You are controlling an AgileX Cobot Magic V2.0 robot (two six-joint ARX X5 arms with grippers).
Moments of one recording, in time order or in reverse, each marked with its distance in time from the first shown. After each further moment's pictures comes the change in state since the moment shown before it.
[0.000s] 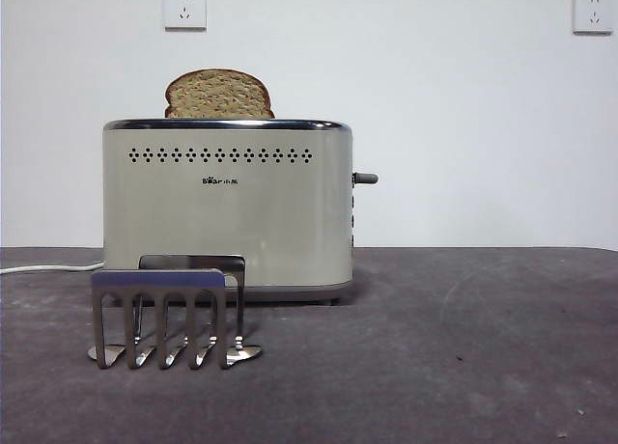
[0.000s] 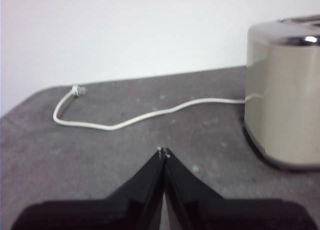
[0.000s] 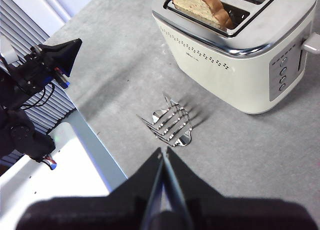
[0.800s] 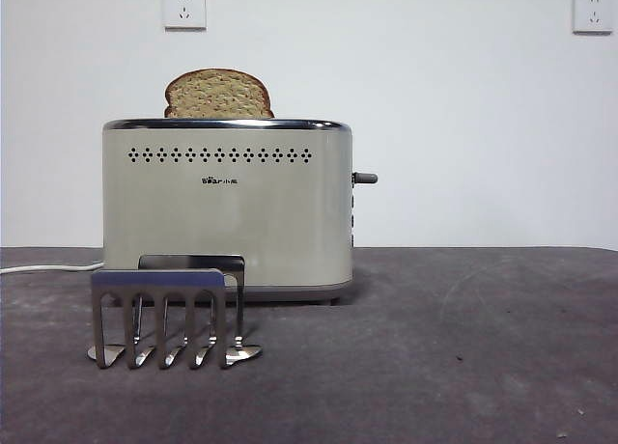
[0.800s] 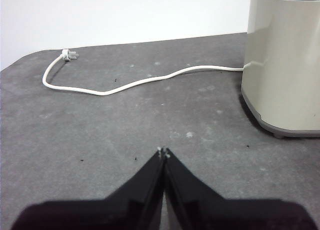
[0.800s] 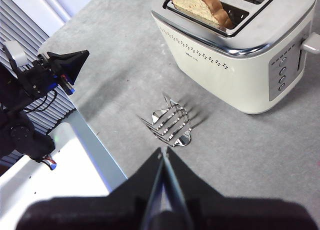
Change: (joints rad) left arm 0.000 0.000 0.000 -0.114 0.000 -0.016; right arm 0.000 0.000 0.000 0.000 0.000 0.000
